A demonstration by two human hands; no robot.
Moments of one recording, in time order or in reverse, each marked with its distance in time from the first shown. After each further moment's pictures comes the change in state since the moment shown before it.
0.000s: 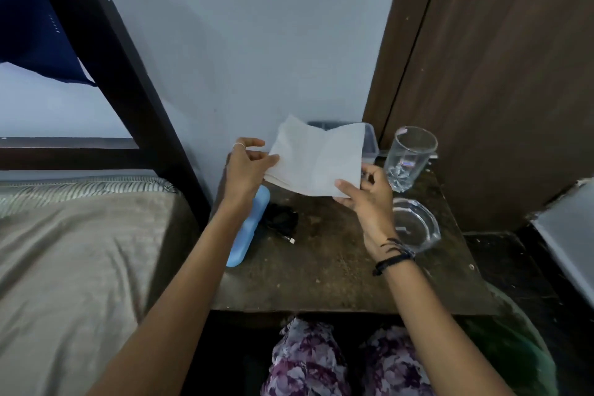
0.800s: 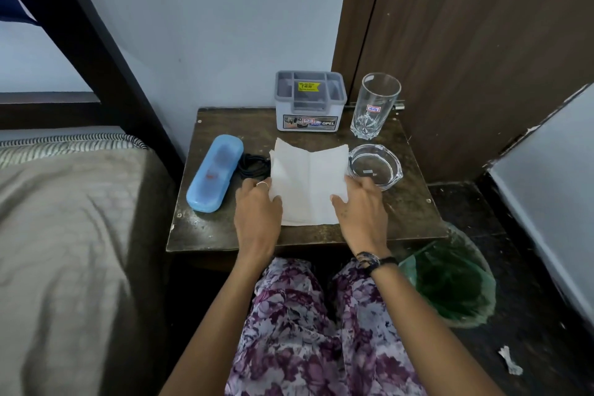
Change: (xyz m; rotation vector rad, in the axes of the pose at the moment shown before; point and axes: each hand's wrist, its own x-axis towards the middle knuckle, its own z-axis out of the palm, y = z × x) left_hand -0.133 -0.071 0.028 0.767 -0.018 0.109; right_hand -0.082 0.039 -0.056 -1.226 0.079 -0.141
